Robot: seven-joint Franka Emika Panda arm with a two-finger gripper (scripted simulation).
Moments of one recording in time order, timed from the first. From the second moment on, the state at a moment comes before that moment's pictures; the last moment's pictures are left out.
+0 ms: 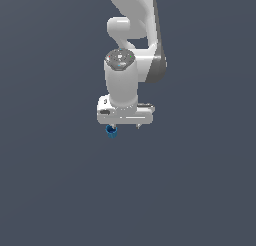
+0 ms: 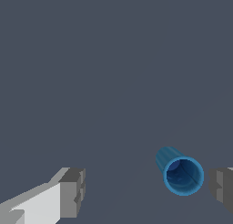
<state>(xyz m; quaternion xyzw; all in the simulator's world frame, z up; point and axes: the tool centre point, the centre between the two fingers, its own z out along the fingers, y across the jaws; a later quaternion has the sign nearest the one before) -0.001 -0.008 0.172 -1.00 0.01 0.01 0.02</state>
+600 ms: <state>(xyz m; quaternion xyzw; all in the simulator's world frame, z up) 0.007 -0.039 0.188 -1.00 0.02 -0.01 0.00</state>
